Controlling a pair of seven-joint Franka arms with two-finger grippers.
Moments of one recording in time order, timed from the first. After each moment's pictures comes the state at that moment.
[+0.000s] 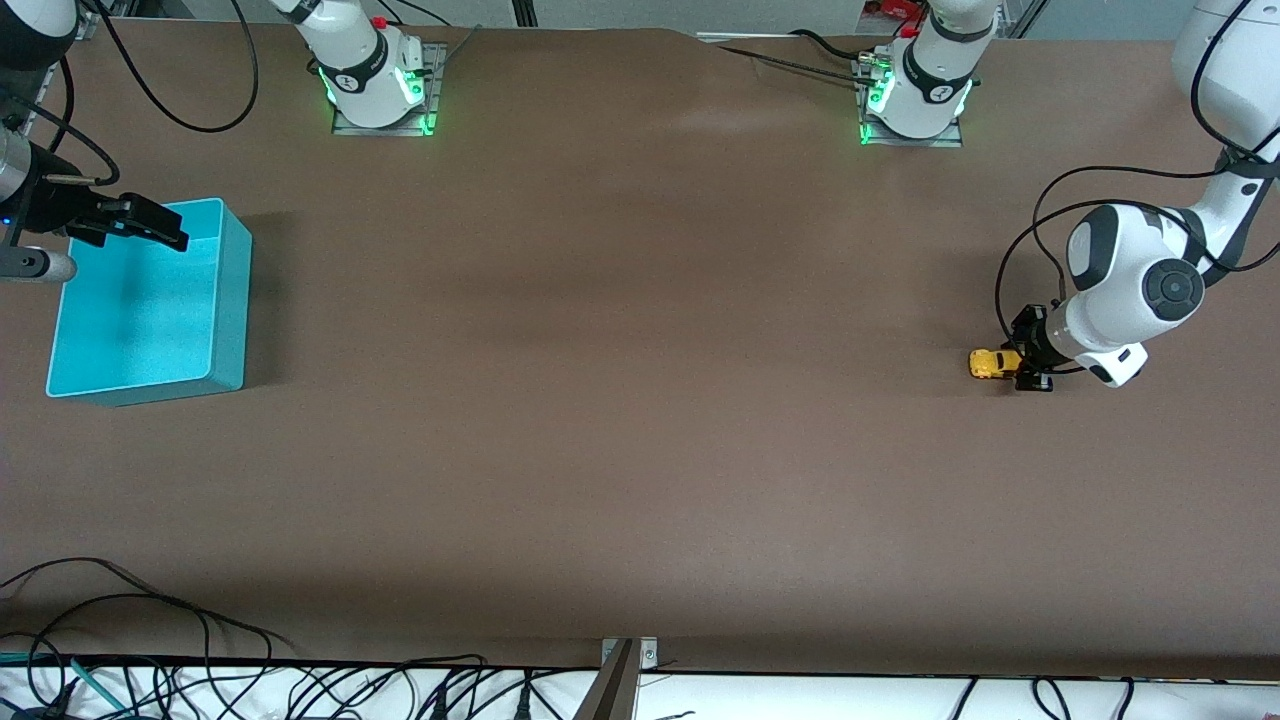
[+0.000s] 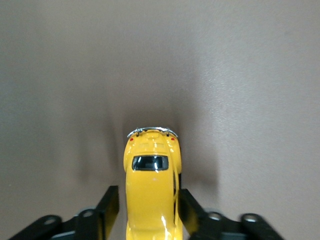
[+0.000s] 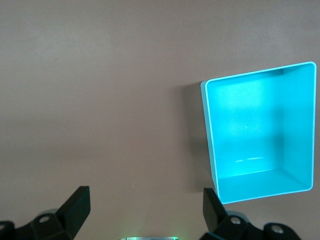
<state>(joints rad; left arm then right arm) 0.65 0.48 -0.46 -2.18 0.35 2.49 -1.60 -0.05 0.00 0.01 -1.69 -0.02 1.58 0.00</state>
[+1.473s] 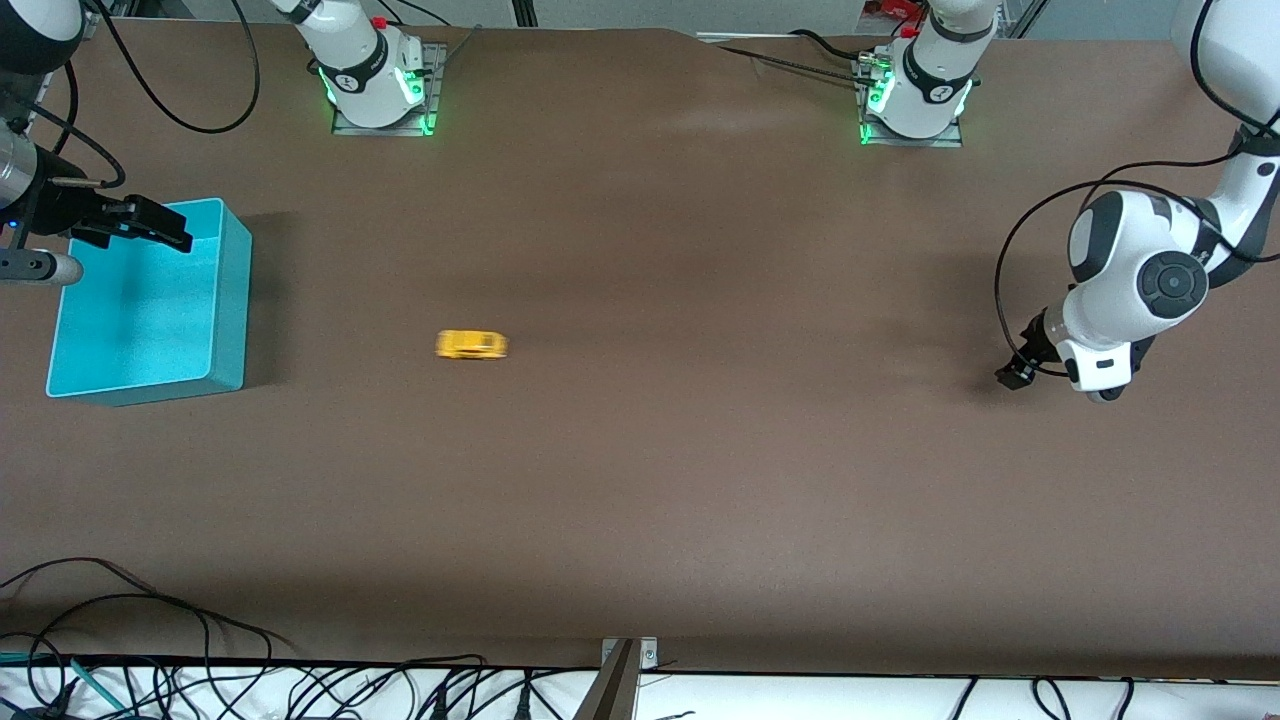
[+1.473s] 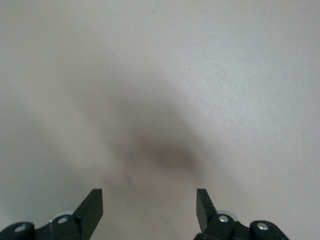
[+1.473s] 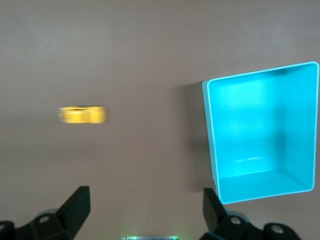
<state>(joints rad) 0.65 0.34 -0.56 -2.14 0.36 2.29 -0.97 -0.05 0.01 0.01 -1.69 -0.02 1.58 0.00</state>
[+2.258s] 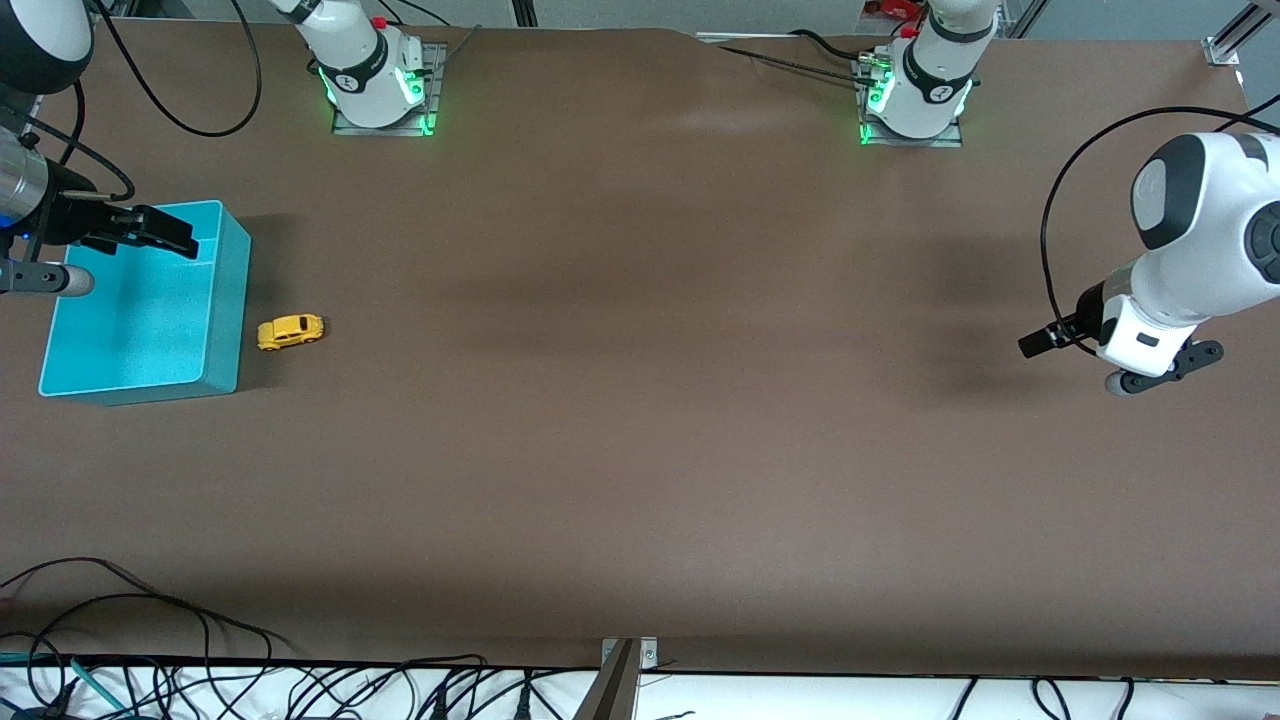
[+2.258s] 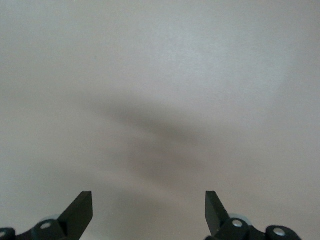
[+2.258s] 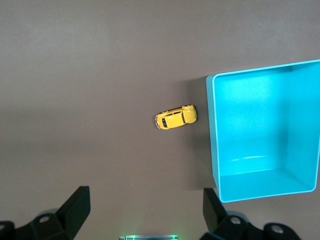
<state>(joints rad) 0.65 0.20 -0.62 -1.95 0.18 1.99 -0.39 -0.05 0.04 0.01 -1.69 -0.02 1.58 0.00</state>
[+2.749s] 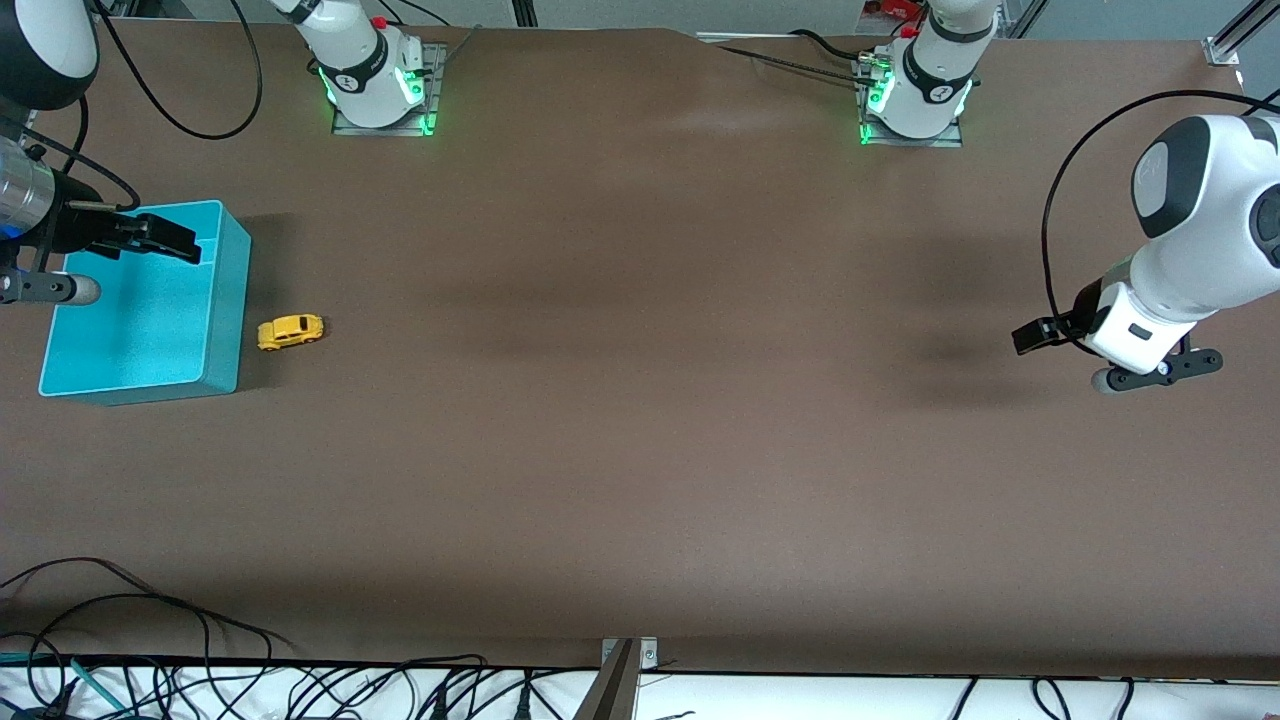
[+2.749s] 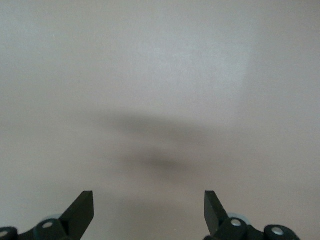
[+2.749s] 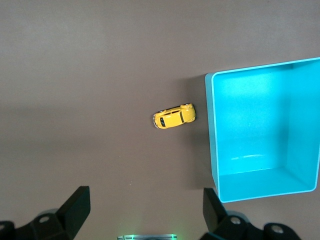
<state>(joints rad) 0.65 0.17 -0.66 -1.90 0.16 1.96 -0.26 -0.05 0.05 0.01 -1.69 -0.03 1.58 0.00</state>
